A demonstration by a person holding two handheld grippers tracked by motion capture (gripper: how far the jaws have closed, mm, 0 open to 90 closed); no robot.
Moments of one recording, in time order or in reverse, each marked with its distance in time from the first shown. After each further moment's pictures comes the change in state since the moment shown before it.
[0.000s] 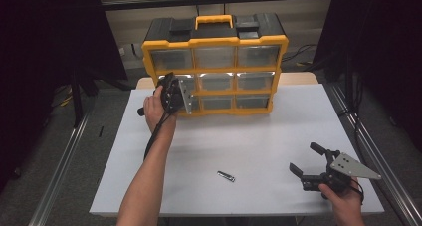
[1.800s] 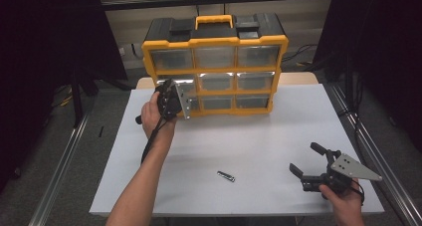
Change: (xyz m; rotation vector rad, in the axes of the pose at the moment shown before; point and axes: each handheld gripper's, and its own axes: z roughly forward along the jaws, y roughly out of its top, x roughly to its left) left arm 0.007 0.003 -0.028 0.035 -0.057 -0.036; right arm 0.003 0.003 -0.001 -0.011 -0.002 -0.016
